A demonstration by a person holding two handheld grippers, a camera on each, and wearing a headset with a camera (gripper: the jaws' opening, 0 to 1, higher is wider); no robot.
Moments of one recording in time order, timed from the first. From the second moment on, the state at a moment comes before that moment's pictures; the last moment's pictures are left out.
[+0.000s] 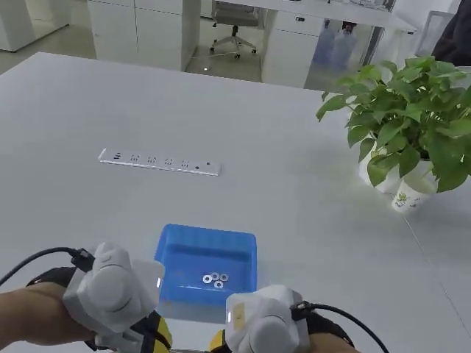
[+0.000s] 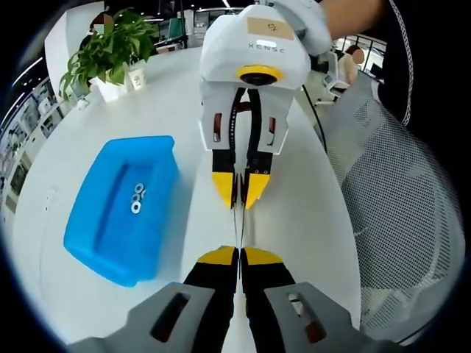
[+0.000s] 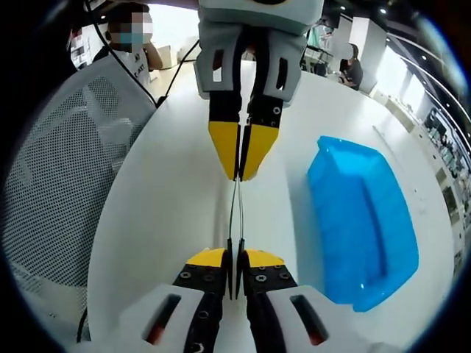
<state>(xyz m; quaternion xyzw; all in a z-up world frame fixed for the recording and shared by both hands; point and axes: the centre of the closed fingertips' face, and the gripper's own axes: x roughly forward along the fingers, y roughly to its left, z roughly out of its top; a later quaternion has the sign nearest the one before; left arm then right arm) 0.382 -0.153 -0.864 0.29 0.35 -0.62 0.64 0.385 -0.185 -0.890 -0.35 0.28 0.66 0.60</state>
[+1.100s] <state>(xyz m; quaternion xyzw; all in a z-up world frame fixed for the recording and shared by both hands) 0.376 -0.150 -0.883 0.33 0.36 -0.62 0.62 0.377 -0.189 -0.890 -0.33 0.31 0.66 0.60</state>
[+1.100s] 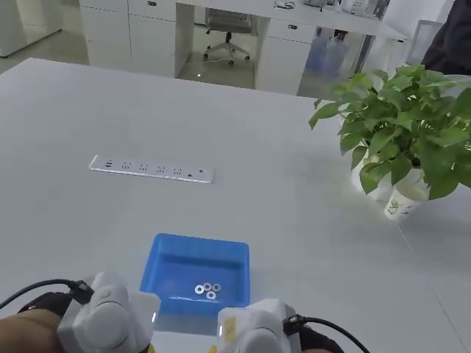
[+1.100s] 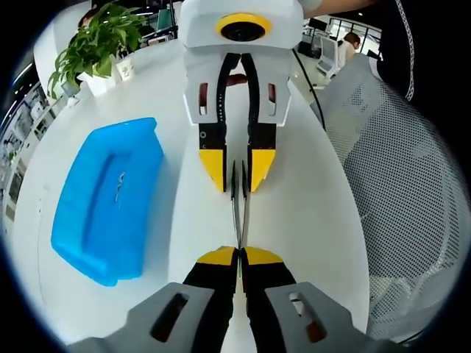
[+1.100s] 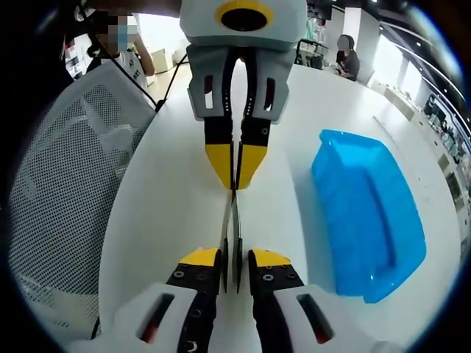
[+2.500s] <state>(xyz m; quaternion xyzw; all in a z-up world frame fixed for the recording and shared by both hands) 0.365 -0.087 -0.805 0.15 0.31 -0.45 0.83 0.407 -0.276 -0.801 -0.20 0.26 0.50 0.80</state>
